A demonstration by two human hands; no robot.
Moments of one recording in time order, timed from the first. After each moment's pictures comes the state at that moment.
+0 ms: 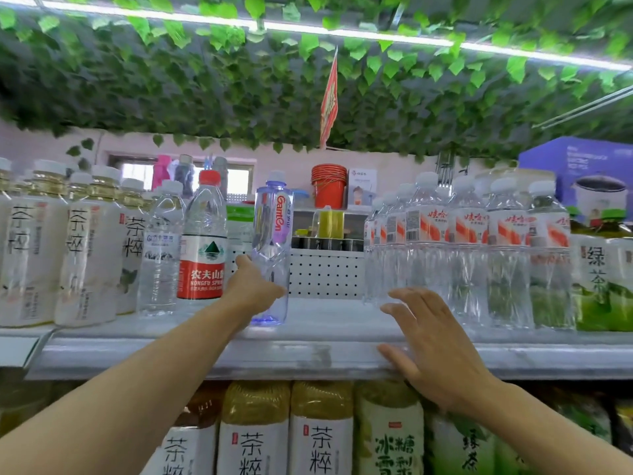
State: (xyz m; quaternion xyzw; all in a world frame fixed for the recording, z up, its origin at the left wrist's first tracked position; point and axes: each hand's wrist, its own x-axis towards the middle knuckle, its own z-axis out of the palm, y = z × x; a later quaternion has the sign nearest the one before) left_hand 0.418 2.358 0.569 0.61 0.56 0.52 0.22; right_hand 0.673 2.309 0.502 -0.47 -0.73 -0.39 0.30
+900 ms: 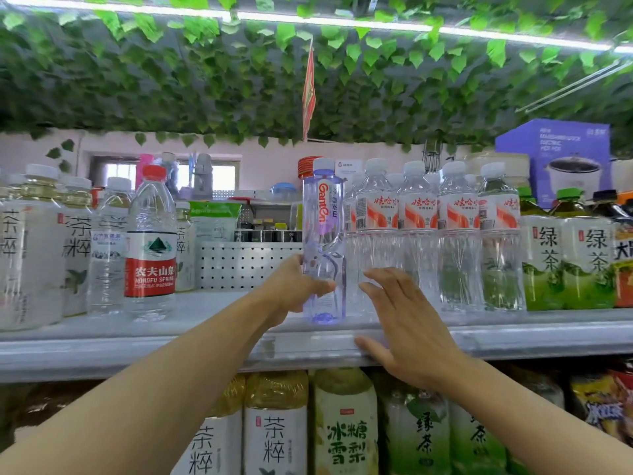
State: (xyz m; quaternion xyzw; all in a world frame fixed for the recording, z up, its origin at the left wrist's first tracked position) left_hand 0.524 2.346 0.570 0.70 0.42 0.45 0.36; right_hand 0.717 2.313 0.506 -0.46 -0.74 -0.39 0.28
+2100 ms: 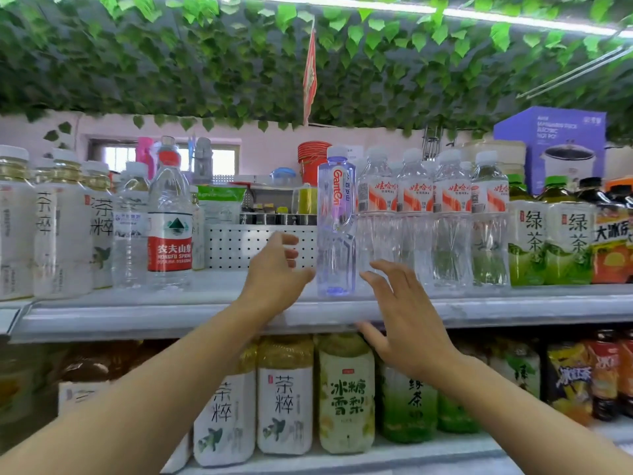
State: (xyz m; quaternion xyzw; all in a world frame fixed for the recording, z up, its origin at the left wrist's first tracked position) left_hand 0.500 2.288 0.549 0.69 0.46 0.54 0.15; right_hand 0.697 2.276 0.485 -0.47 -0.74 -0.33 0.35
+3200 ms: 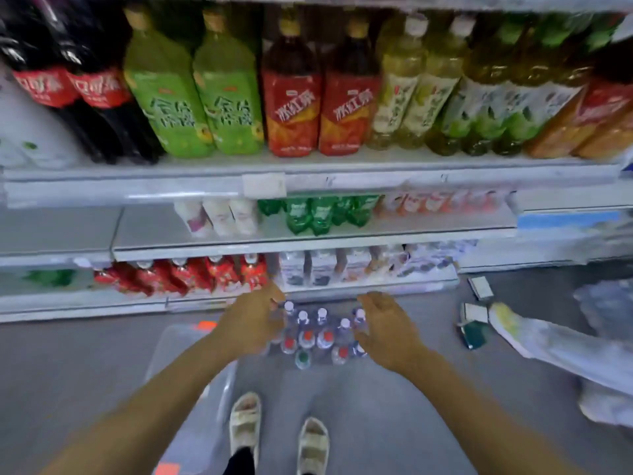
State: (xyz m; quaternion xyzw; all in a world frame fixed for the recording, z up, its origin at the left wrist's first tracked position) left_hand 0.571 2.091 0.018 0.68 0.59 0.02 0.43; right_hand 0.803 2.052 -0.007 -0.68 -0.69 0.27 -0.03
